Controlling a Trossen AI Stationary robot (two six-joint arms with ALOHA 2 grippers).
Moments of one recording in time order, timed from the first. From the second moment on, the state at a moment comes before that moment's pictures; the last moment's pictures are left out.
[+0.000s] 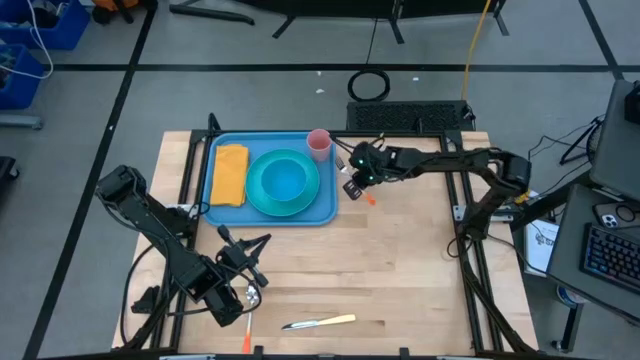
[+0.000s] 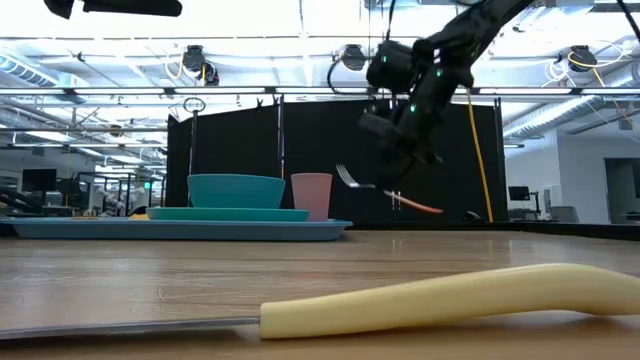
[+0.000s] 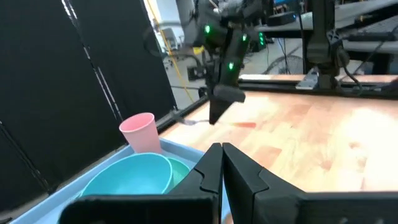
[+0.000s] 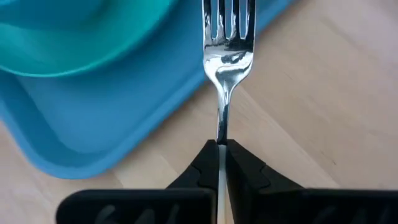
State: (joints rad) left arm -0.80 1.50 0.97 -0.66 -1.43 -1.02; right arm -0.36 1.64 1.02 -0.37 0.04 0.39
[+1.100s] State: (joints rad) left arm -0.61 1.55 0.97 -0.23 -1.44 -0.44; right arm 0.11 1.40 0.63 0.85 0.19 0.07
